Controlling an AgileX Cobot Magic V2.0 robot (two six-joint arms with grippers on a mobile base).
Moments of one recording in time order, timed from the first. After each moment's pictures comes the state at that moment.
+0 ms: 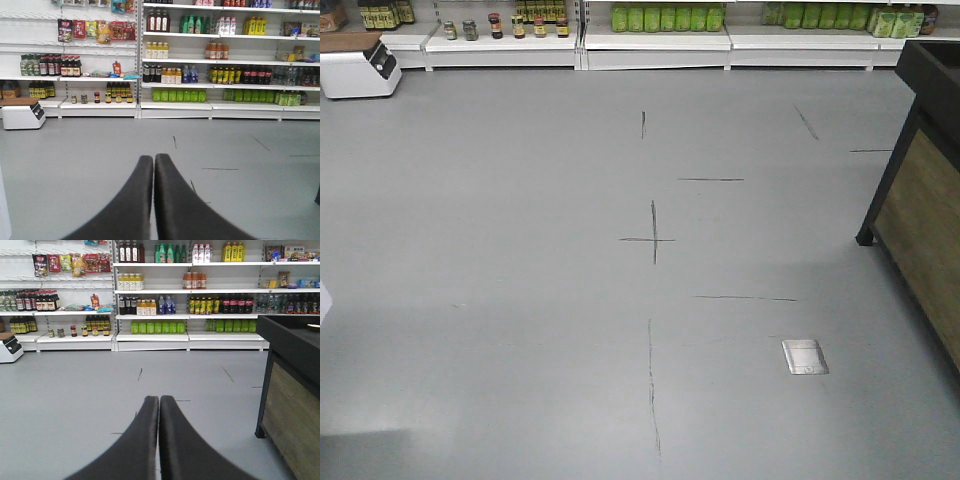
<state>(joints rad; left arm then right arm) -0.04 -0.01 0.03 0.04 0.04 -0.11 0.00 -0.01 0.03 -0.07 0.07 0.07</state>
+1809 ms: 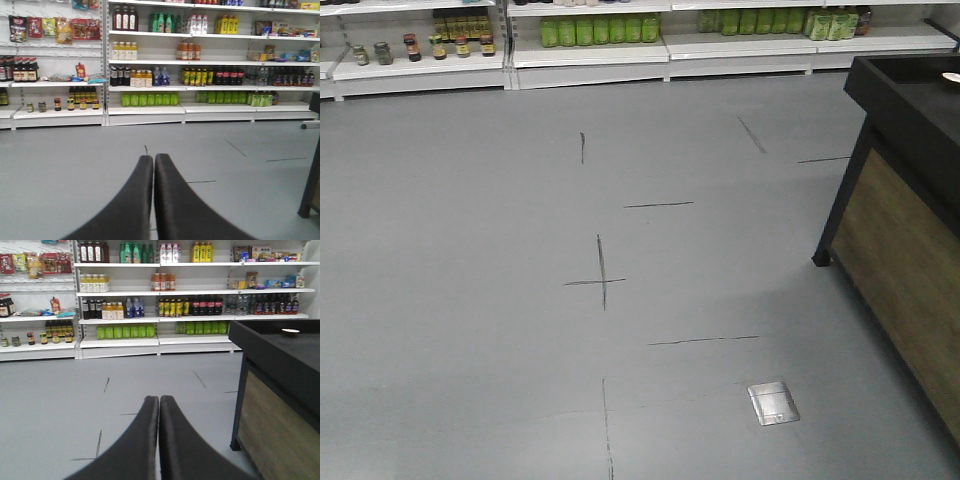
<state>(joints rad) -0.04 -0.01 0.03 0.04 0.04 -0.11 0.00 -0.01 0.03 -0.07 0.07 0.07</state>
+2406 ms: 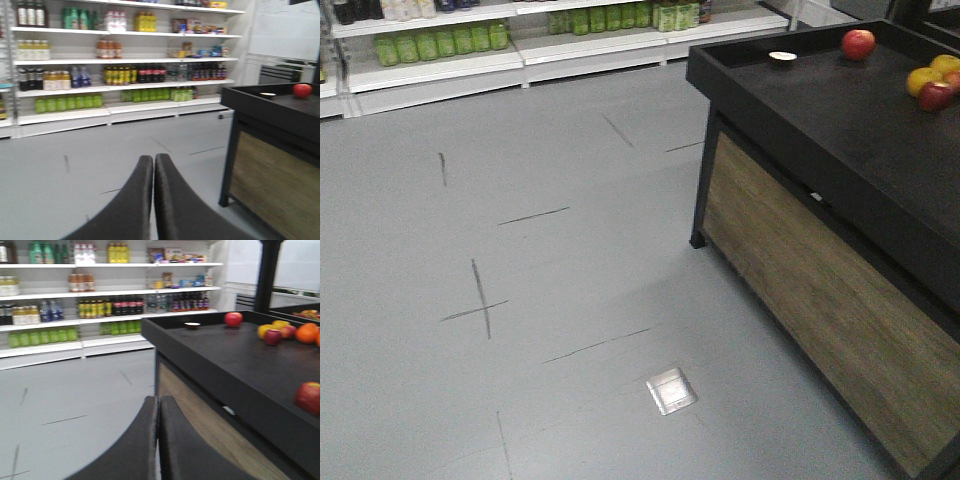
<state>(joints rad) -0.04 -0.01 0.03 0.04 0.04 -0.11 0.00 -0.01 0.03 -0.07 0.07 0.07</state>
